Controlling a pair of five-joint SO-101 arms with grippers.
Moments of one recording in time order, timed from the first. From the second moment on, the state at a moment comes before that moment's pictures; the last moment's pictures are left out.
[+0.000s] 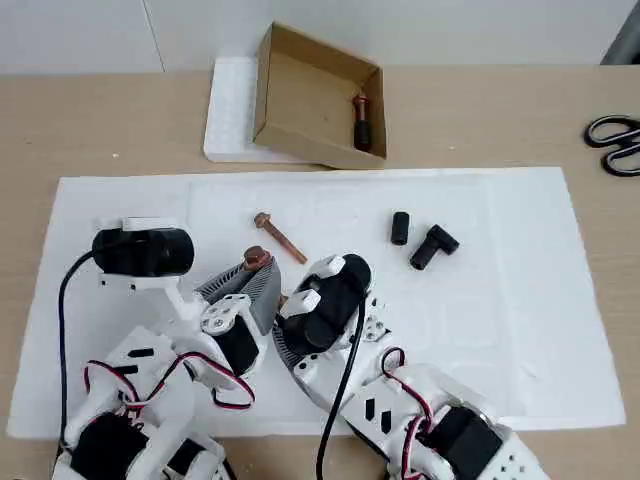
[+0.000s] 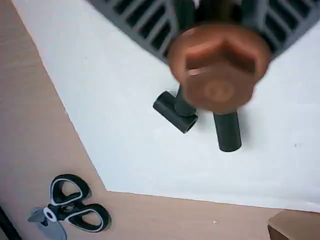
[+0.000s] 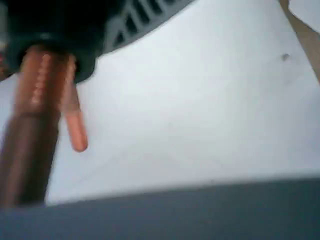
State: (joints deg) left arm 25.8 -83.7 54.2 63.7 37.3; right arm -51.3 -84.6 63.9 56.6 -5.1
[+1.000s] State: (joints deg) left arm 34.4 -84.2 56.2 71.7 31.3; right arm -48.9 -84.4 64.3 51.8 0.1
